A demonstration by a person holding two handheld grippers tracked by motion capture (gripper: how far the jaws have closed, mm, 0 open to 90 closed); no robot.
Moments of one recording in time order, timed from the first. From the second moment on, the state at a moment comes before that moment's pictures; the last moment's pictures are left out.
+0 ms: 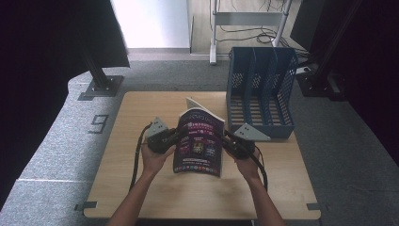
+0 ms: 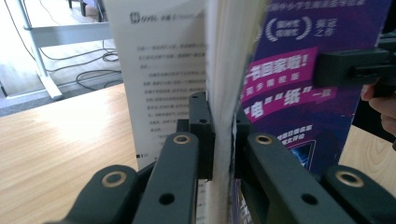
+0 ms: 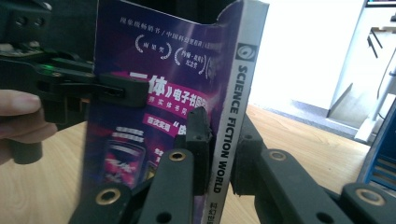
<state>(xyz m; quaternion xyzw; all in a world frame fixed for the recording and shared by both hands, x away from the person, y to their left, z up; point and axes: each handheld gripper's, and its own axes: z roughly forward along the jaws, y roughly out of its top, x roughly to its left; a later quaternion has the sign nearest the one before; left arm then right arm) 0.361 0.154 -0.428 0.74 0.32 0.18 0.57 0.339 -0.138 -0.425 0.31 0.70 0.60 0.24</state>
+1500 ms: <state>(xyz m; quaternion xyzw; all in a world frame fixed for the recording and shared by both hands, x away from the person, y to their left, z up) 0.353 0.170 -0.428 0.73 0.34 0.18 0.57 0.315 -0.149 -0.429 0.28 0.69 0.62 0.24</state>
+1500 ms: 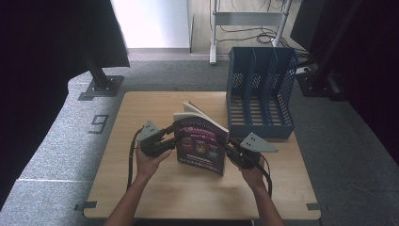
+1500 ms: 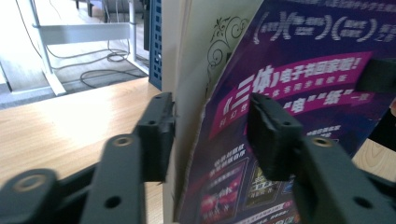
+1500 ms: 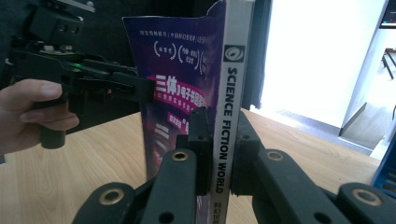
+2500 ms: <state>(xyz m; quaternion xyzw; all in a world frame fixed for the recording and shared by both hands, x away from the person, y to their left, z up) 0.377 0.153 -0.417 0.75 0.32 0.17 0.56 0.305 -0.146 -0.428 0.24 0.70 0.62 0.24</state>
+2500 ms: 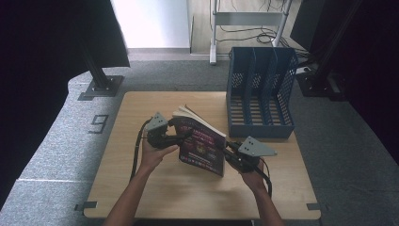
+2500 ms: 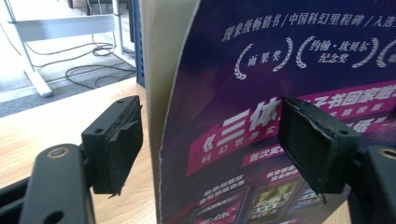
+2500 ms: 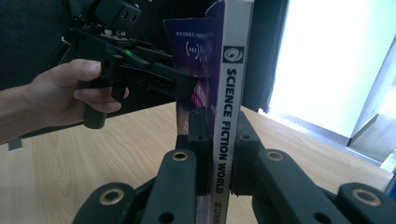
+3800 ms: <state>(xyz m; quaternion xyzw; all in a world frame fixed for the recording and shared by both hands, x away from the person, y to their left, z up) 0.376 0.150 -0.410 0.74 0.28 0.16 0.58 0.301 -0.146 -0.429 0.22 0.71 0.62 0.25</state>
